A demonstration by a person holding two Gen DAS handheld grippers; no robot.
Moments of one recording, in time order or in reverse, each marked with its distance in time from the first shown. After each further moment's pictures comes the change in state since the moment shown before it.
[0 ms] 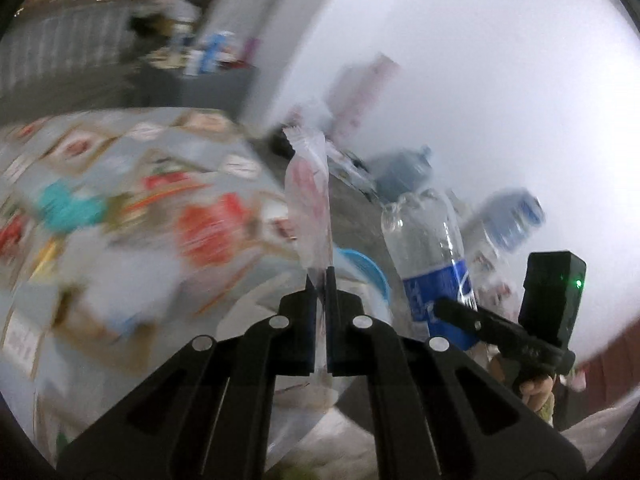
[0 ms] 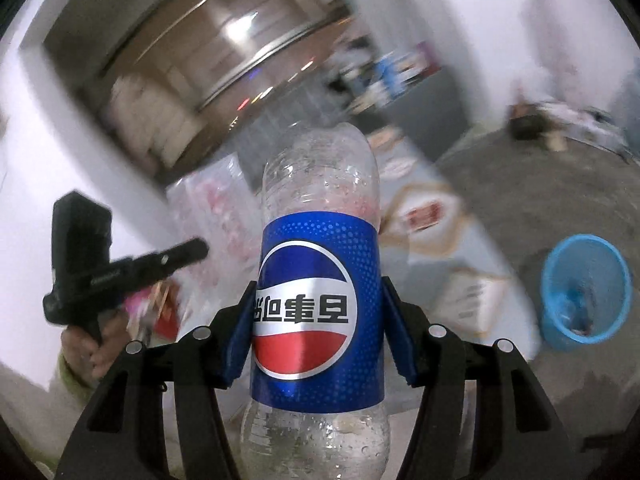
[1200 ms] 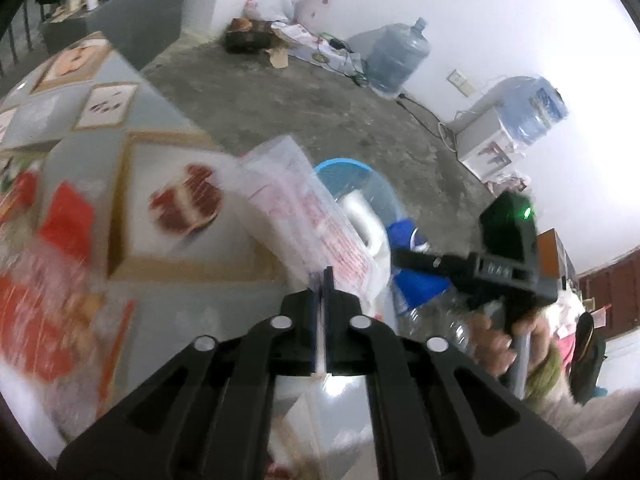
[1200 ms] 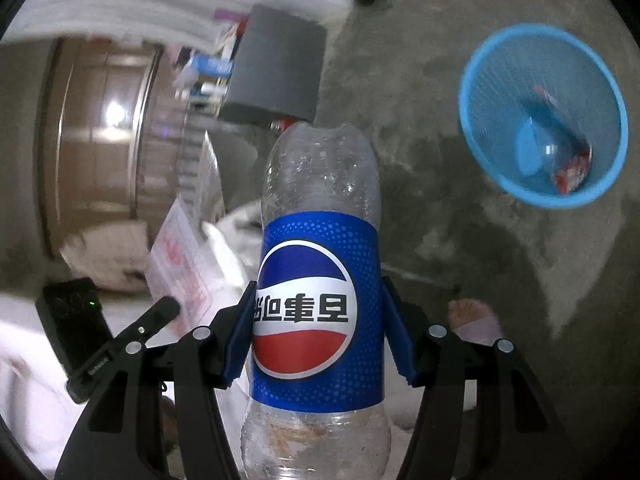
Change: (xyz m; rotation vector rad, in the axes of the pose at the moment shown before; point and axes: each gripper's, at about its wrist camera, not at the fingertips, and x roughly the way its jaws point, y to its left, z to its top) left arm 0.212 -0.018 0.015 0.128 0.414 0.018; right arm 0.110 -0.233 -0.013 0.569 0.232 0.028
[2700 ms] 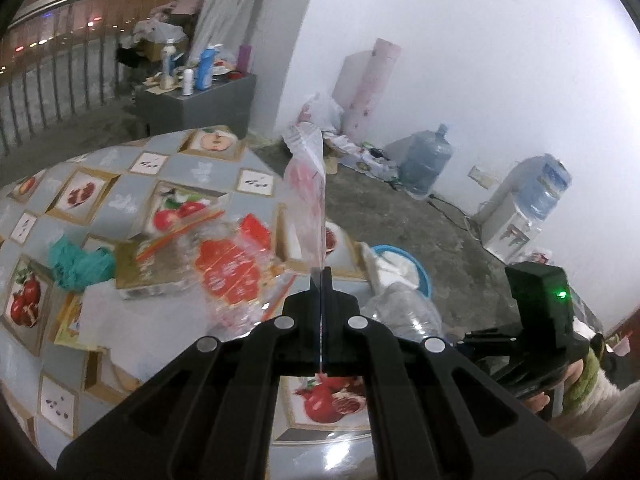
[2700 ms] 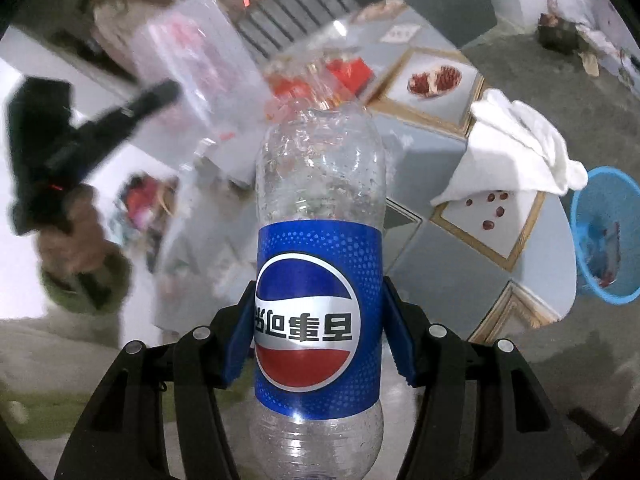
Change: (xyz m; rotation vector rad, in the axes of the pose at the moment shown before) left arm -0.178 0.032 -0.096 -0.025 -0.414 0.126; right arm -0.011 0.175 -0.134 -0.587 0.240 -0.039
